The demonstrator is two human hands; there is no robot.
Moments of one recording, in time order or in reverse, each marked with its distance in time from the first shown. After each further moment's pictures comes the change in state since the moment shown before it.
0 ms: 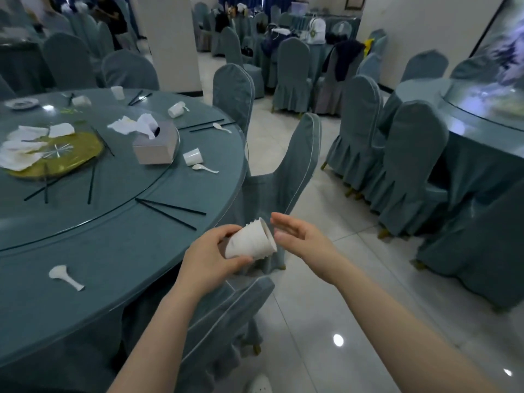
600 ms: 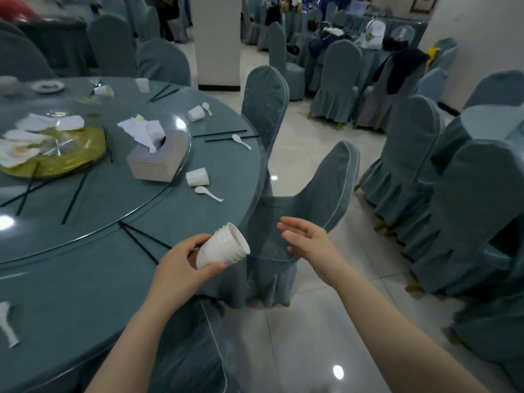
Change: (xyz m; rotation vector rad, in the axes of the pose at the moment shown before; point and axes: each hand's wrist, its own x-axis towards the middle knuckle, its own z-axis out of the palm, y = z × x) left_hand 0.173 -0.034 0.011 -0.117 0.247 -0.233; right_hand 0.234 0.008 -0.105 0.035 0.002 0.077
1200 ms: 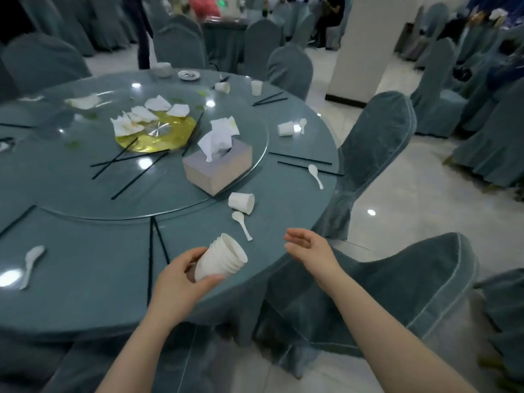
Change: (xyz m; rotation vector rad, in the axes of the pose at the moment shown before) left_hand 0.116 0.017 0.082 -0.073 0.506 -0.392; right_hand 0.277 -0.011 -0.024 -0.130 -0.457 -0.008
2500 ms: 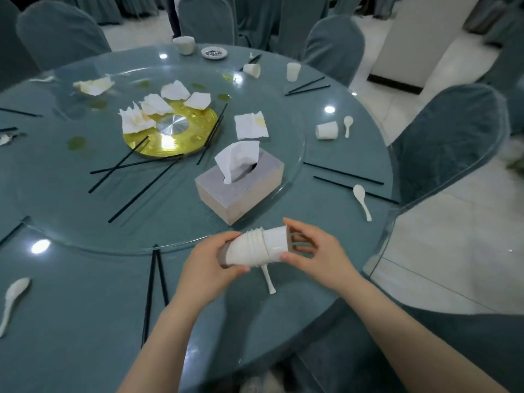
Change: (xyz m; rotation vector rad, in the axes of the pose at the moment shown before) left_hand 0.192 0.011 0.014 0.201 0.016 0.089; right_hand 0.171 -0.048 0.042 -0.304 -0.276 -0.302
